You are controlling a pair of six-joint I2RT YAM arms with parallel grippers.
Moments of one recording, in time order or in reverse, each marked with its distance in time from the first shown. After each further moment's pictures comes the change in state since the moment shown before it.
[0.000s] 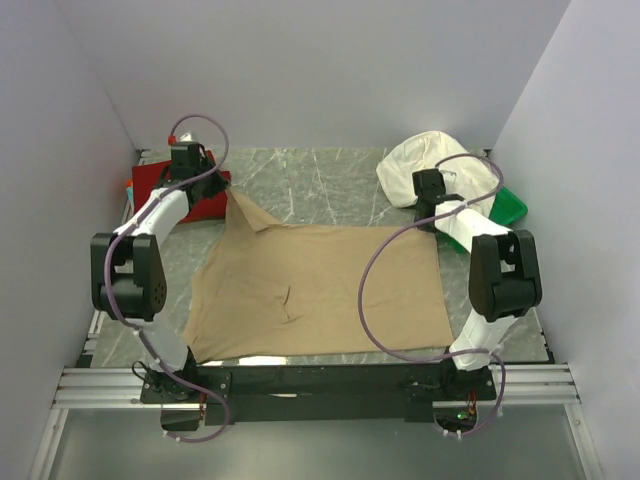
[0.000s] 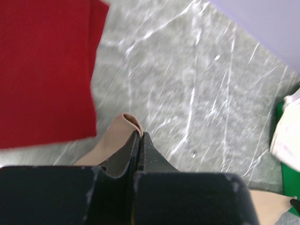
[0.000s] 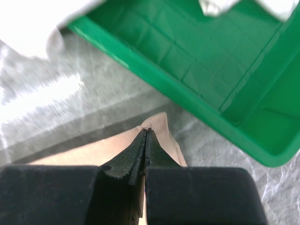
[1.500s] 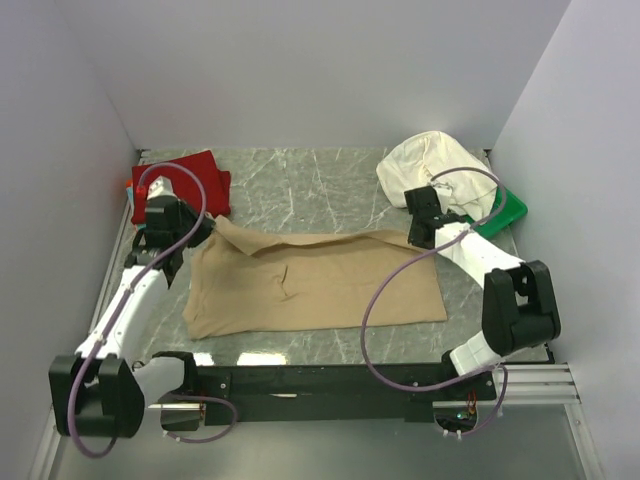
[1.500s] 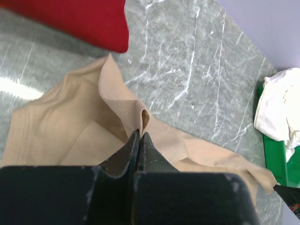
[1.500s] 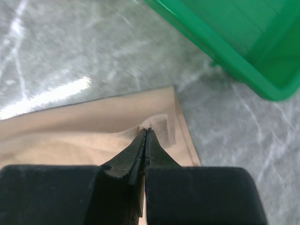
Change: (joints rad) left arm 0.000 -0.614 -0.471 -0.042 -0.069 -0.096; right arm 0.098 -0.200 -0.147 -0.027 0.027 0.079
